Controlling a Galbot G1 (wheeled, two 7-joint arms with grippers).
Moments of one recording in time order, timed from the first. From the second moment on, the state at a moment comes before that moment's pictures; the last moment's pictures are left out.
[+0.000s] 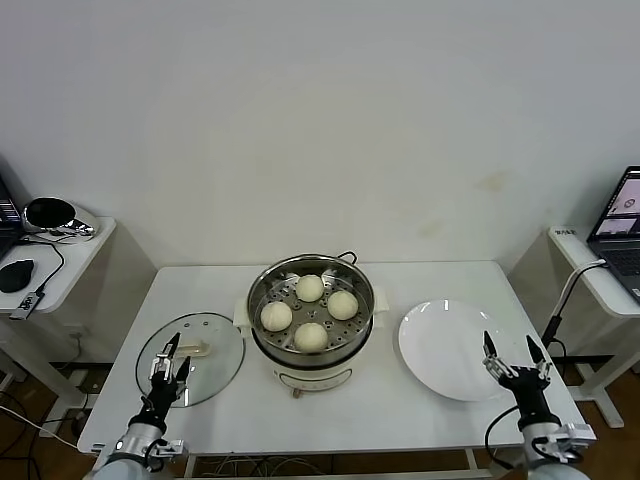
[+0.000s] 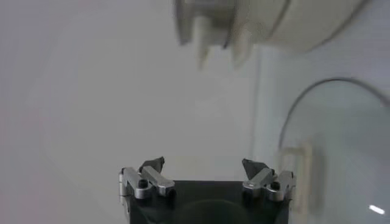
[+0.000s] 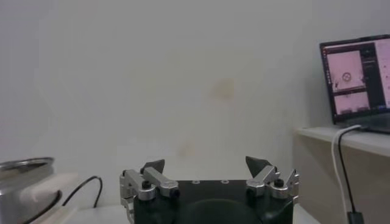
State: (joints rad) left arm 1.39 -1.18 -0.59 -1.62 1.22 -0.09 -0.18; right arm -1.52 1.28 0.77 1.83 0.52 0.16 -0.11
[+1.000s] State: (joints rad) left arm 1.23 -1.23 -0.55 -1.46 1.27 0.11 -0.13; right arm -1.52 1.32 0.77 1.80 0.48 0.19 -0.10
